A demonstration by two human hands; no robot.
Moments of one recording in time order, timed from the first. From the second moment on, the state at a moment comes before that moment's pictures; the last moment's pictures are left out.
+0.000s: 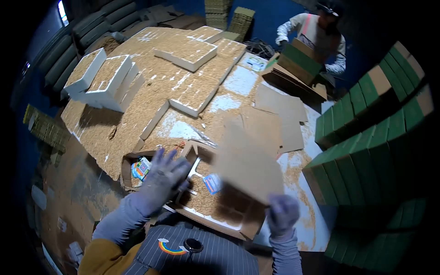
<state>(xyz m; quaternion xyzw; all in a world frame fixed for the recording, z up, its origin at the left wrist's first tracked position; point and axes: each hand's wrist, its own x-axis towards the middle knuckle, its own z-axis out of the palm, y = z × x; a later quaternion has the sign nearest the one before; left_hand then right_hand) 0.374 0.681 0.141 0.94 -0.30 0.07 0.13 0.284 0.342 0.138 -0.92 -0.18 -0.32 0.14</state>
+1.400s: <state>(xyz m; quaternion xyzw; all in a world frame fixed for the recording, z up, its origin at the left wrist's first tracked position) 0.407 0.521 0.139 0.69 -0.34 -0.38 0.51 0.084 0.326 -0.047 -0.28 0.35 -0.34 0.83</state>
